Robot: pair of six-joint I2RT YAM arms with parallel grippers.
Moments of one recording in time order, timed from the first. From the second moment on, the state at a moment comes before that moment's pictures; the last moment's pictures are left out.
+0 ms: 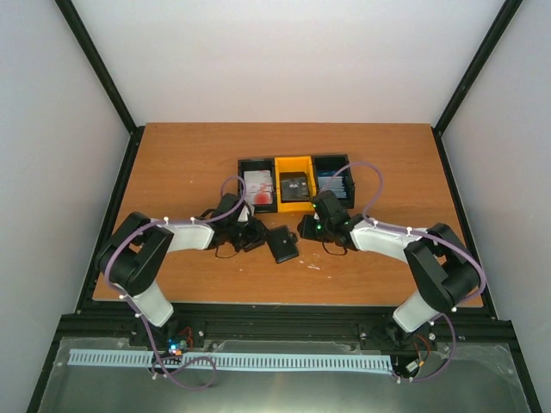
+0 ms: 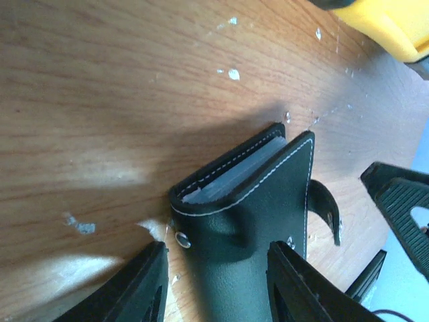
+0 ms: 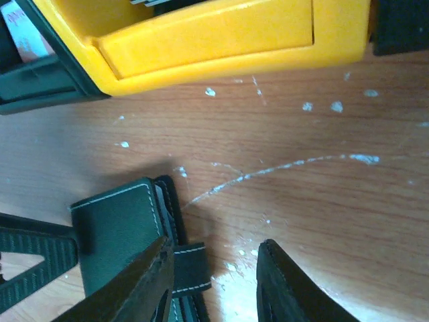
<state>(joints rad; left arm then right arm) -0.54 1.67 0.70 0.05 0.49 -0.95 0.63 1.57 0.77 -0.09 -0.12 0.70</state>
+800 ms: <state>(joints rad) -0.56 1.74 0.74 0.11 0.46 -0.94 0.63 1.62 0.70 -0.01 -0.31 0.72</state>
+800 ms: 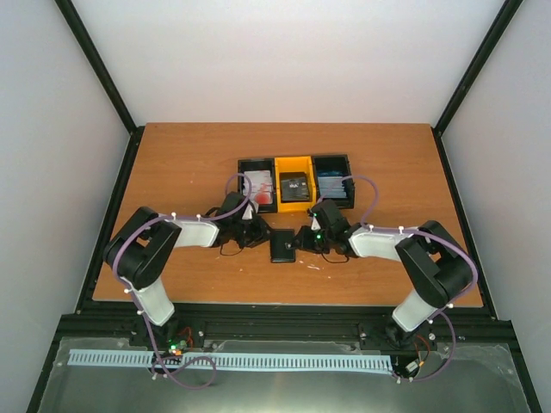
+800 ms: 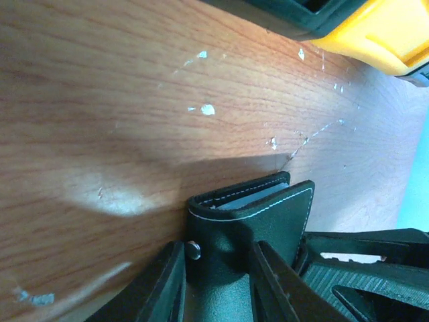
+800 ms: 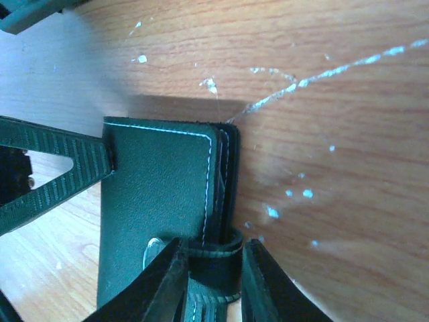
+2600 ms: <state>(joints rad) -0.56 1.70 0.68 0.12 0.57 -0.90 0.89 1.72 1.13 -0.57 0.18 0.68</state>
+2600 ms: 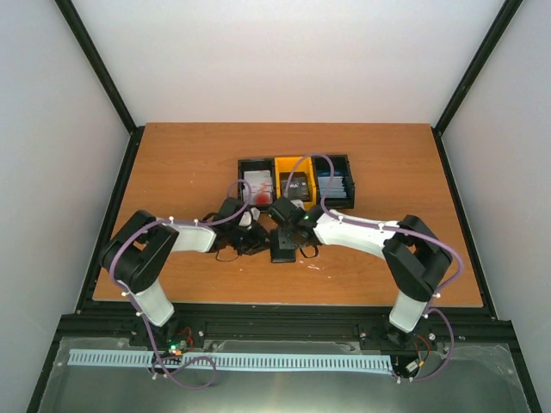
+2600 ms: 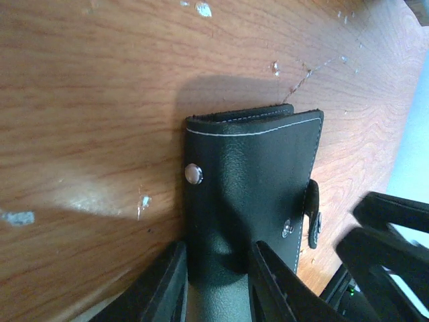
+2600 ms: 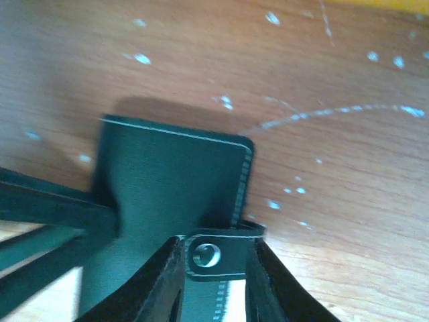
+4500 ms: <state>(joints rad) -0.54 1.69 0.60 0.21 0.62 -0.94 0.97 1.81 1.22 -0.63 0.27 0.70</state>
